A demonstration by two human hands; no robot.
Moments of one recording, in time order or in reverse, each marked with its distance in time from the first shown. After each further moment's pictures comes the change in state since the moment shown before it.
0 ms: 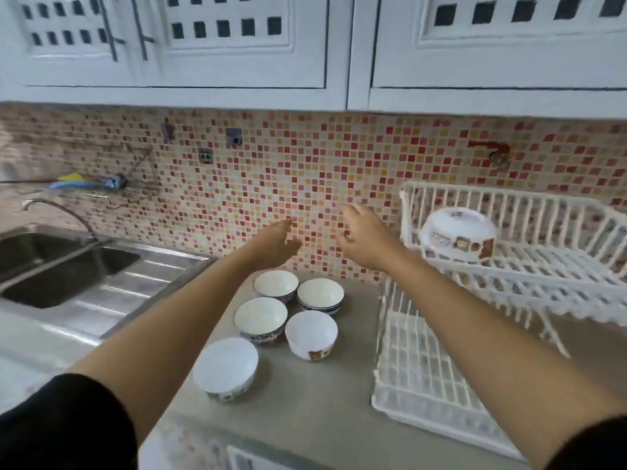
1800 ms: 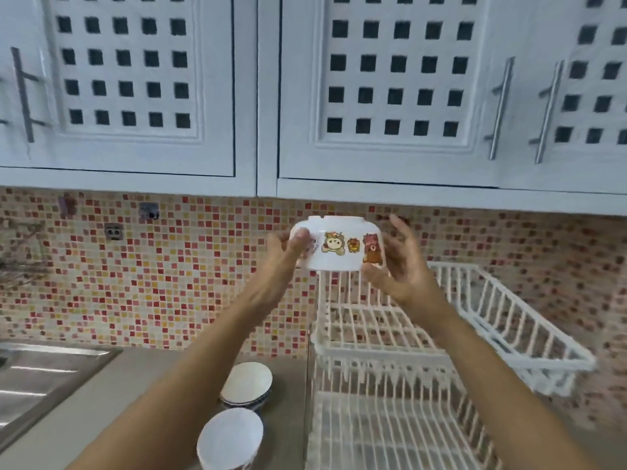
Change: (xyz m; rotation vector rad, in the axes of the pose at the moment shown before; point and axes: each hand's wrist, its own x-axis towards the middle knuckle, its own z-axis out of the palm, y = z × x) left_hand -0.030 0.320 -0.061 -0.927 0.051 0.657; right_hand -0.180 0.131 -0.247 0.778 0.663 -0.050
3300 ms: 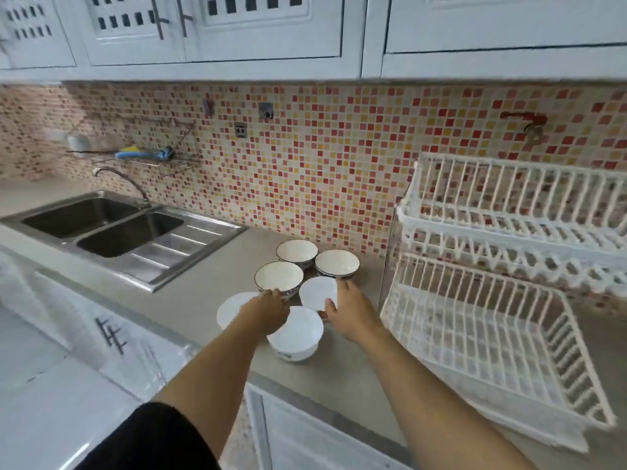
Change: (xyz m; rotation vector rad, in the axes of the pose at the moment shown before) left_hand -0.209 -0.170 -0.042 1.049 0.048 -0.779; right_hand -0.140 0.144 0.186 -0.677 -0.488 0.248
